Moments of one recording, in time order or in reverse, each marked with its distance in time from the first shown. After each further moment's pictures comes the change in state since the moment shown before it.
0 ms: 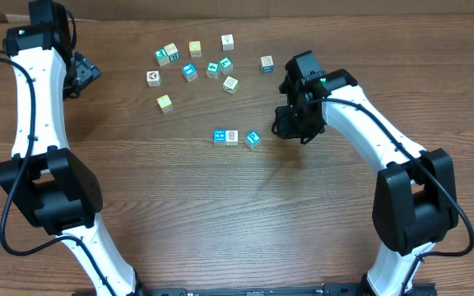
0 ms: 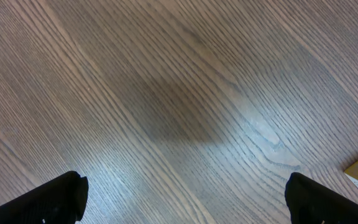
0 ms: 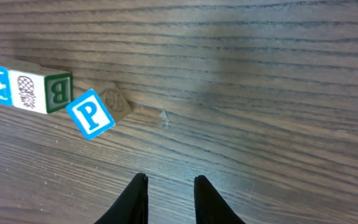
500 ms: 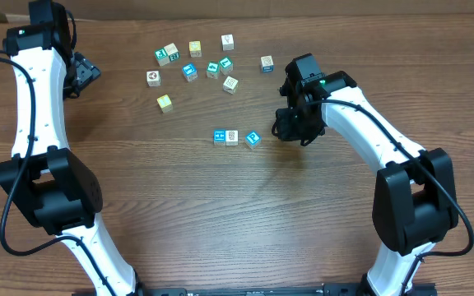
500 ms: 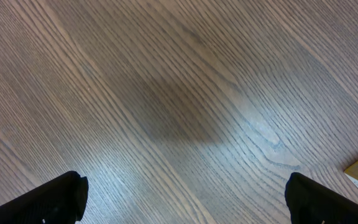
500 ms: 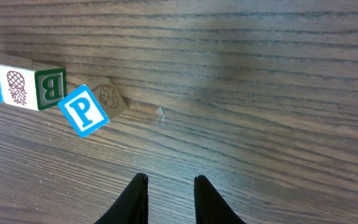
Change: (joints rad) left arm 0.000 0.000 0.000 0.000 0.000 0.000; right arm 0.000 0.000 -0.013 0.003 0.001 0.000
